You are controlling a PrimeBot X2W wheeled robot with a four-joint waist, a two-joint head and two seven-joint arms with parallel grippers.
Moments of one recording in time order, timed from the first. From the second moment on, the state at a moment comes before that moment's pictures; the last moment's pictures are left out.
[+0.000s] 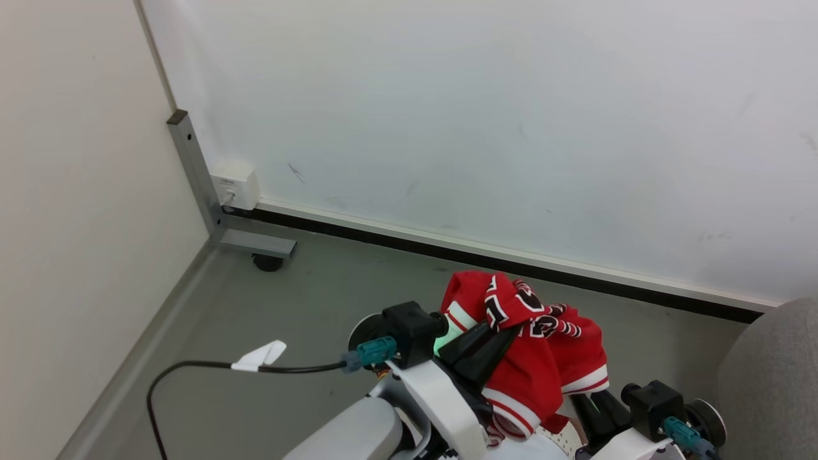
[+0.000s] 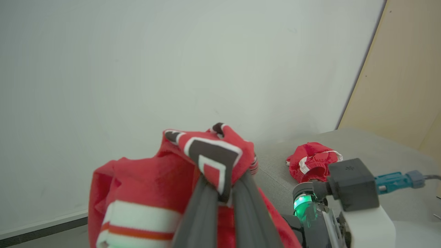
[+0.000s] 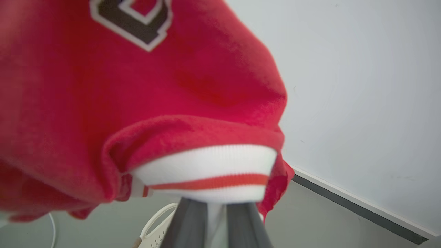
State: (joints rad) left arm -0.57 0.10 -0.88 0.33 -0.60 -0.12 -0.22; right arm -0.28 -0.11 0.43 0.56 0.31 0.13 -0.26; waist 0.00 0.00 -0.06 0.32
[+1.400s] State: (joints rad) left arm -0.53 0.13 -0.84 0.37 -0.60 -0.11 -0.26; right arm -0.31 -0.29 0.08 0.12 0.27 0.13 -0.26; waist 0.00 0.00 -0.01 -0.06
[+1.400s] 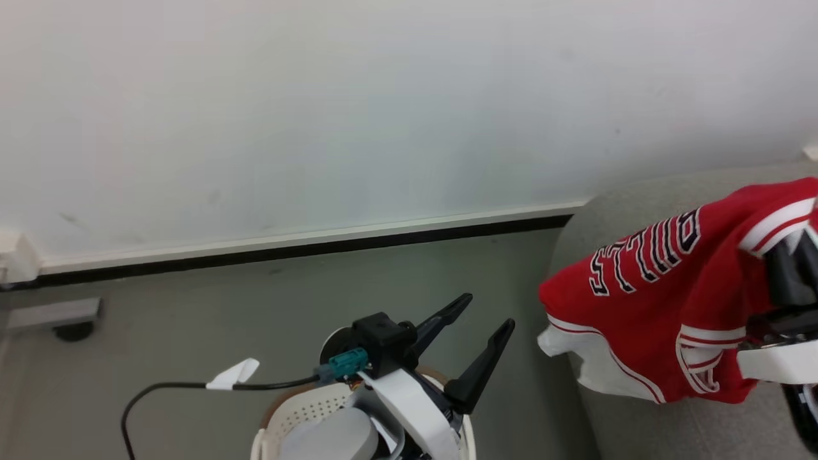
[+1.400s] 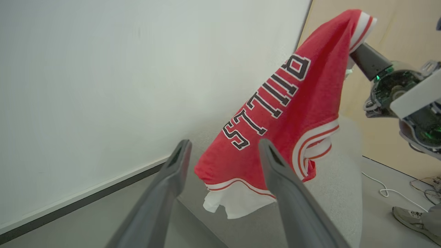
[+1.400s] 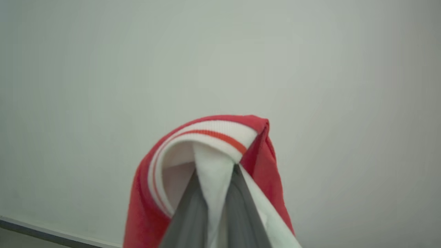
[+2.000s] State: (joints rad) left arm -0.52 0.14 -0.80 0.33 -0.50 -0.12 -0.26; right arm -0.23 -0.31 -0.06 -0.15 0.25 0.13 -0.18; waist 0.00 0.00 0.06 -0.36
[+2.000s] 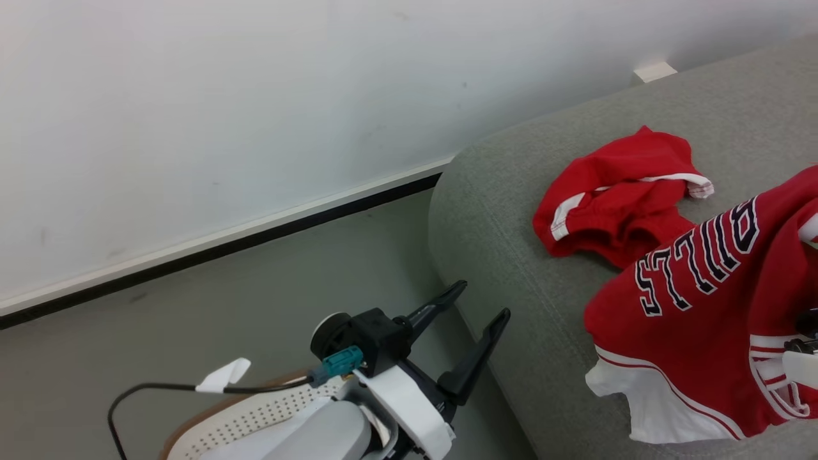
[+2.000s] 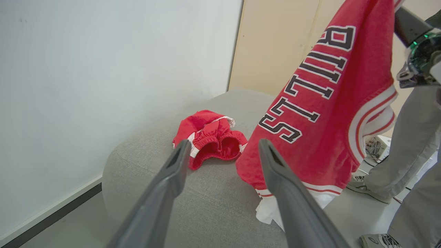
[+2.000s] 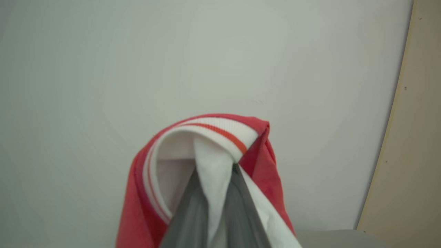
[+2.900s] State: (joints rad) left arm -0.62 0.25 -0.84 0.28 -0.47 -0.13 -0.26; right arm -0.86 -0.60 -0.02 0.26 0.51 0.13 -0.07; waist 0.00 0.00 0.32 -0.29
